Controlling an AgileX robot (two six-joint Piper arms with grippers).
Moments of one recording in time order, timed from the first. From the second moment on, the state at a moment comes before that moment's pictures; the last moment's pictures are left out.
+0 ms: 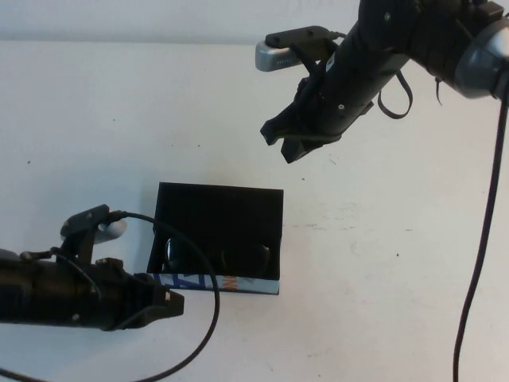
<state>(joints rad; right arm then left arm) 0.49 2.03 -1.94 0.29 1.16 -0.18 -0.22 1.51 -0.55 -1.34 0.70 1.11</state>
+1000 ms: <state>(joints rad) 0.46 2.31 -2.19 0.47 1.05 -0.25 -0.22 1.75 -0.57 -1.72 0.67 1.55</state>
